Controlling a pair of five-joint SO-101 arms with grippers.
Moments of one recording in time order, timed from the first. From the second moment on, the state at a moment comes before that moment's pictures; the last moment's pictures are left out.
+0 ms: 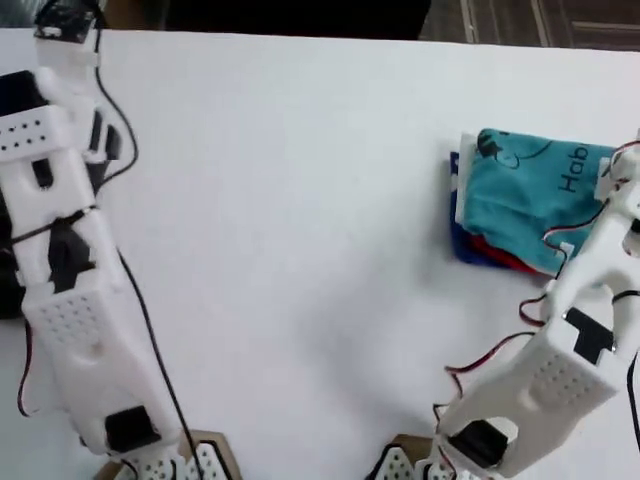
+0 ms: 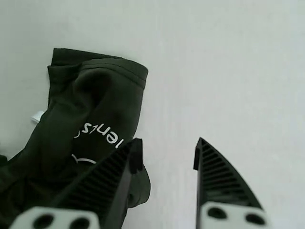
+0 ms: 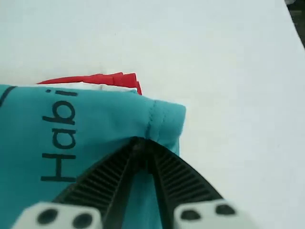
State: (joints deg) left arm -26.5 37.3 -61.4 101.3 -19.9; right arm 33.4 23.1 -17.8 51.4 24.1
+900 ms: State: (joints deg) left arm -60.7 53.8 -59.8 98.2 -39.7; right arm -4.2 -5.7 0.4 97.3 30.5
